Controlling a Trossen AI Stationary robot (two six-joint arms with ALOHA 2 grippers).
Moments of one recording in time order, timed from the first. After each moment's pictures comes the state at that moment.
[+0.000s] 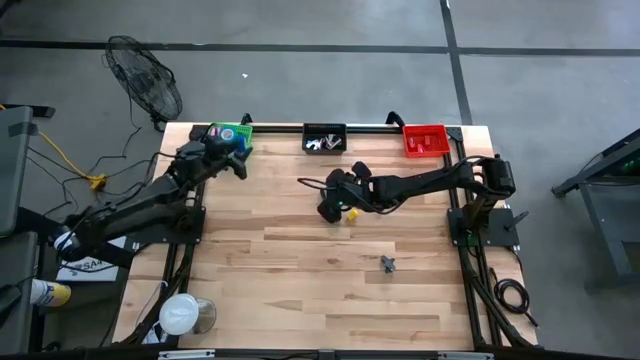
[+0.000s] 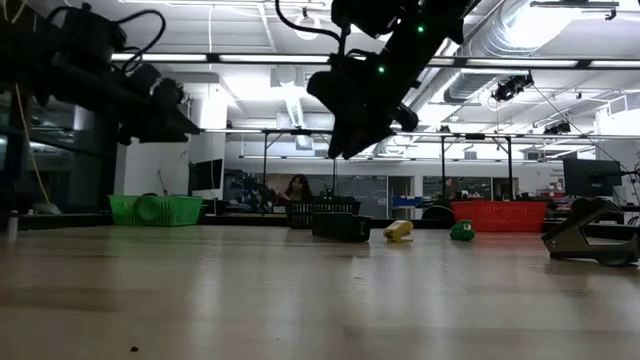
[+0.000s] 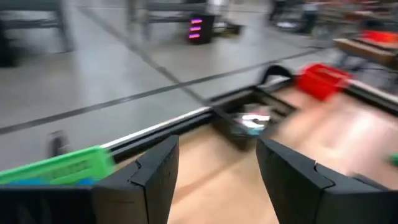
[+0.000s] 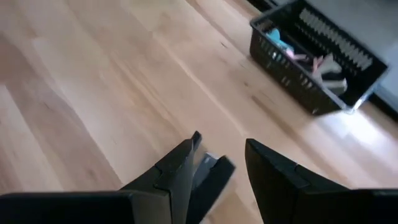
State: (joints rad) left arm 0.78 0.65 0.21 0.27 -0.03 -0.18; right arm -0.01 1.78 1.21 -0.32 0.54 0.48
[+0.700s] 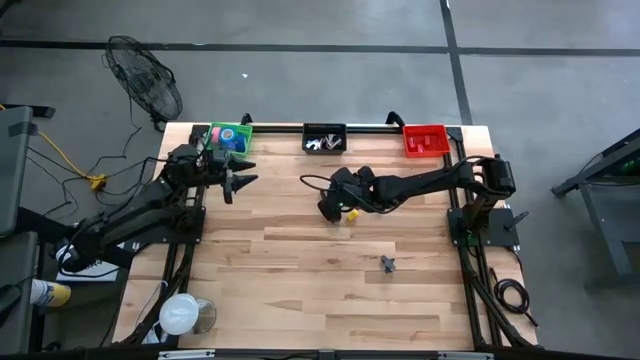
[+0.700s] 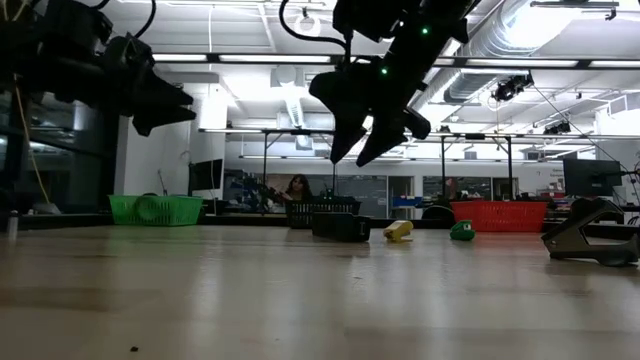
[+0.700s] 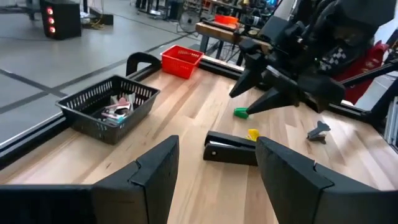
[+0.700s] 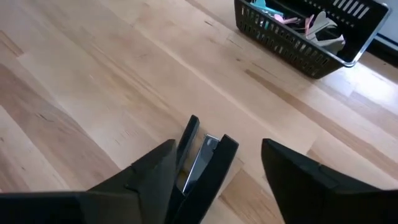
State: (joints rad) left arm 0.78 0.48 0.21 0.13 0.54 -0.13; right arm -0.01 1.78 1.21 -0.39 0.53 0.69
